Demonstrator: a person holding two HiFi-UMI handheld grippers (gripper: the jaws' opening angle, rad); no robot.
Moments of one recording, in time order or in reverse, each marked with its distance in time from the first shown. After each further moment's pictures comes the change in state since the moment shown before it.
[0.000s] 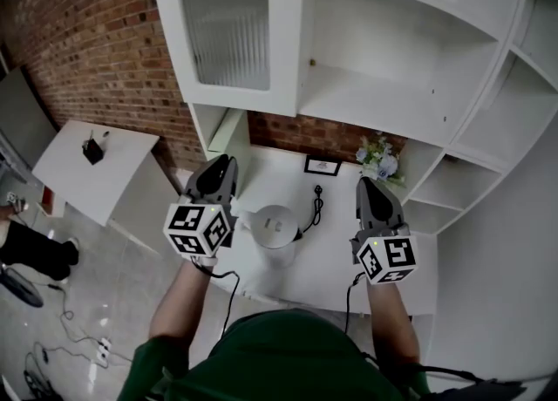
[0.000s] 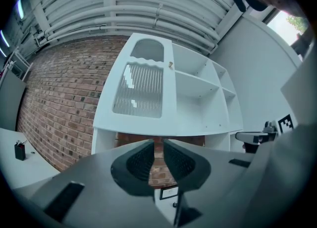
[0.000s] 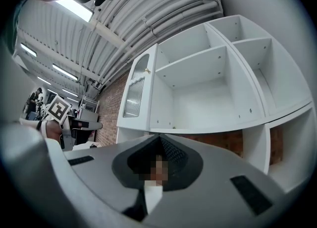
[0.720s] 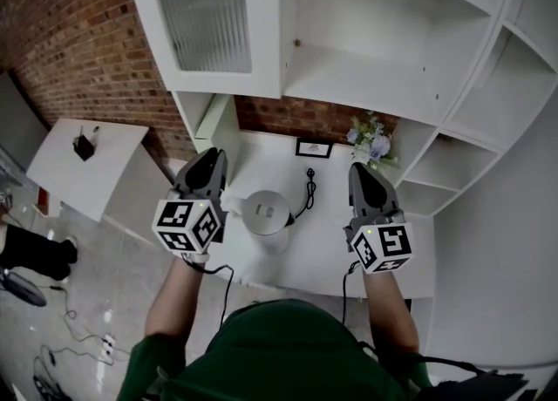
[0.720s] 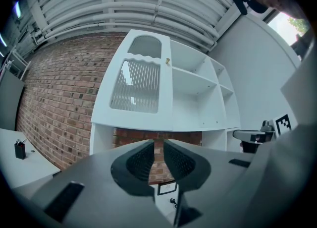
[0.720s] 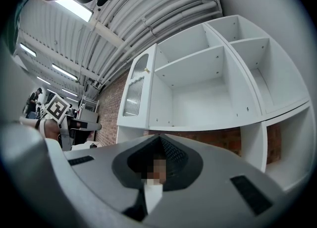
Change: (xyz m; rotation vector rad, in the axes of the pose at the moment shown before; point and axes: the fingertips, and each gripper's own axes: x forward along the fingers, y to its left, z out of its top) left arm -0.002 -0.011 -0.011 0.001 0.038 -0.013; right arm -0.006 -0.006 -0.006 0.002 0.008 -0.005
